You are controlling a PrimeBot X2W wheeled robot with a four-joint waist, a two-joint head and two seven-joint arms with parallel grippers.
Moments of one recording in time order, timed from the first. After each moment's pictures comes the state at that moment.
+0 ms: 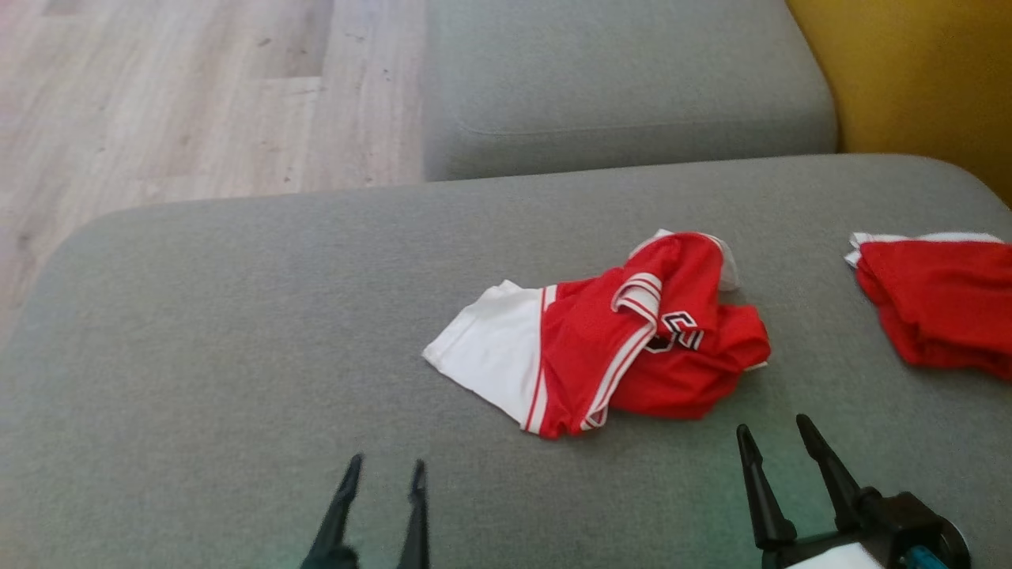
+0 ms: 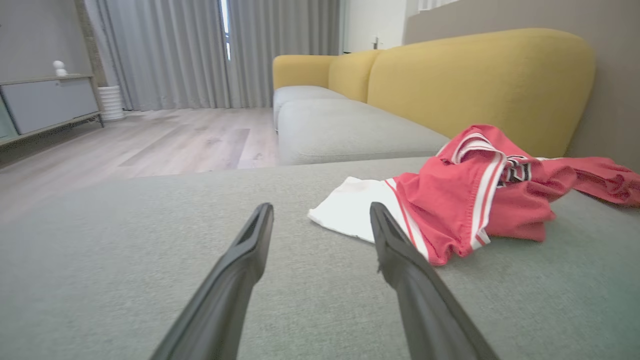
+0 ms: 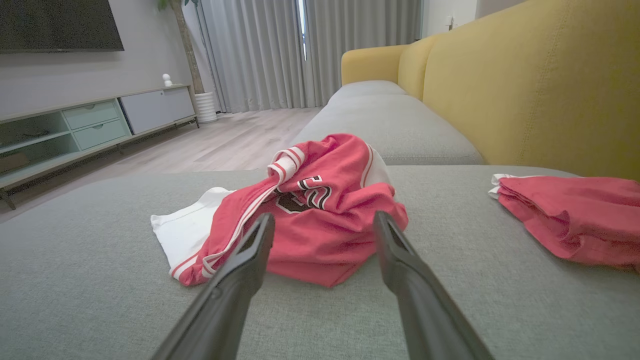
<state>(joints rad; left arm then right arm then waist) 0.20 0.06 -0.36 0.14 -0.12 0.15 -0.25 0.19 -0.08 0.12 0.17 0.12 0.12 -0.25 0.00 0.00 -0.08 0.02</state>
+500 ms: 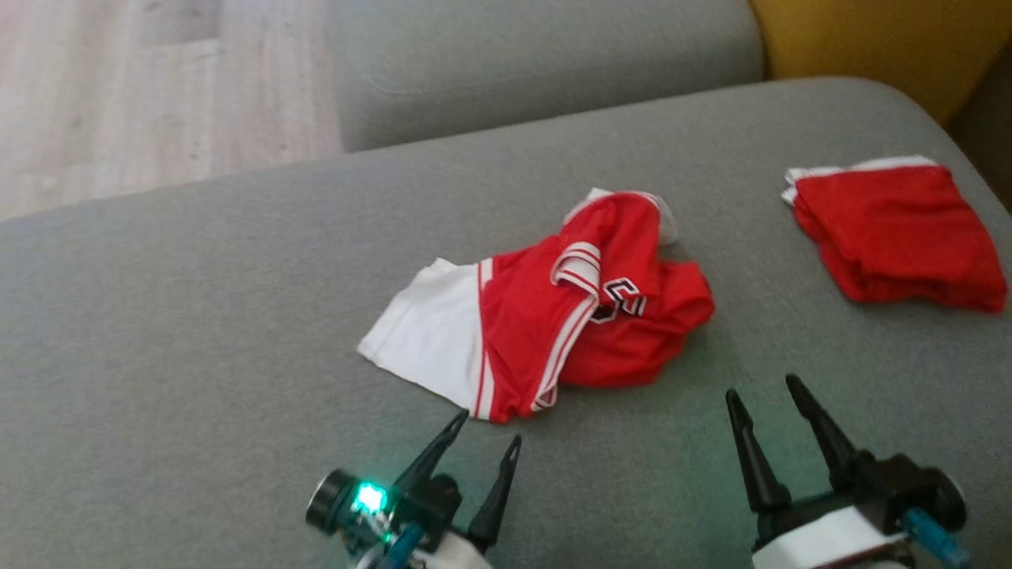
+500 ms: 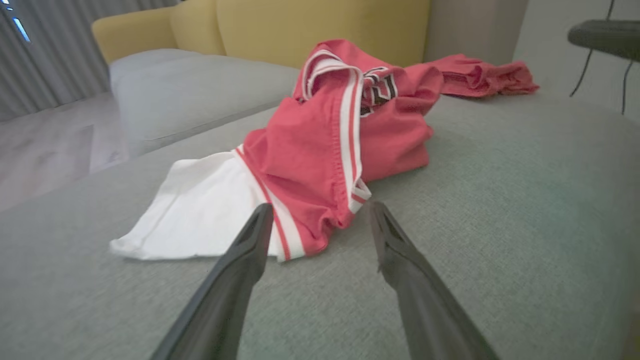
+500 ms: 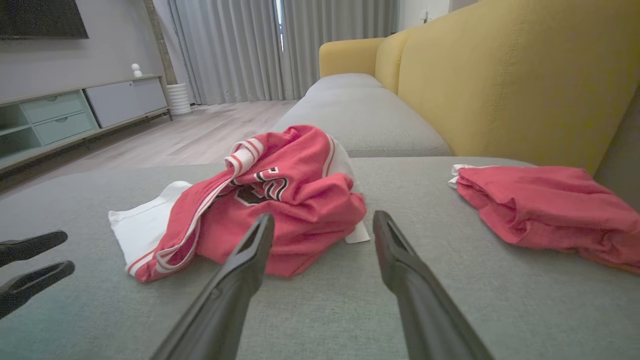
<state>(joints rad) -0.17 0.05 -0.63 0.55 -0.12 0.04 -0.25 0.12 -0.14 0.18 0.16 0.13 0.12 -0.25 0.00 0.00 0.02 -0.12</state>
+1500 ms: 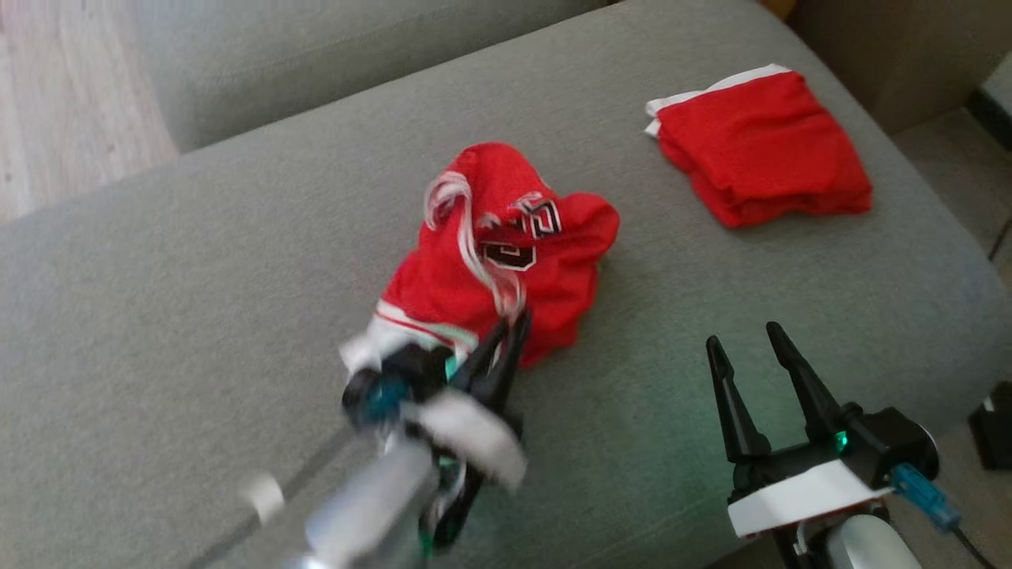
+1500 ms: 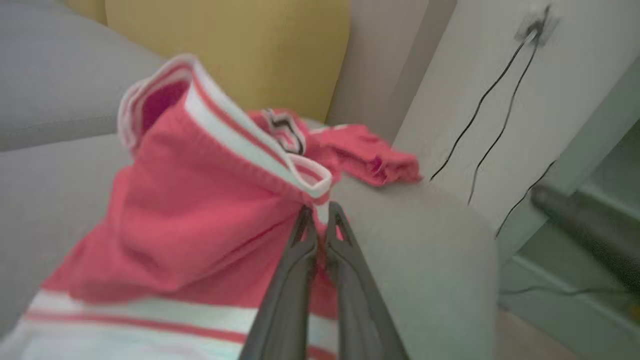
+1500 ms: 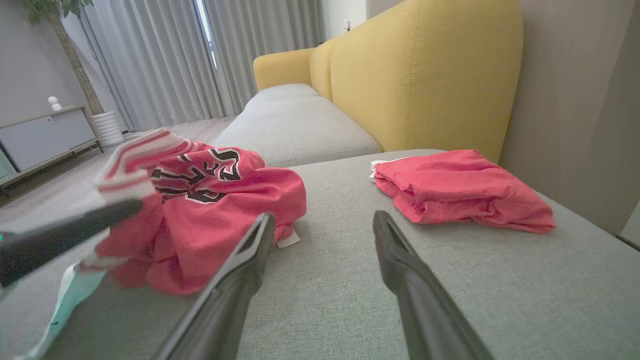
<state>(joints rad) -0.44 0.05 -0.81 0.57 -0.59 -0.03 -0.23 0.01 -0.10 0.20 0.17 0.18 0.12 -0.25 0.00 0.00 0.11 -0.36</state>
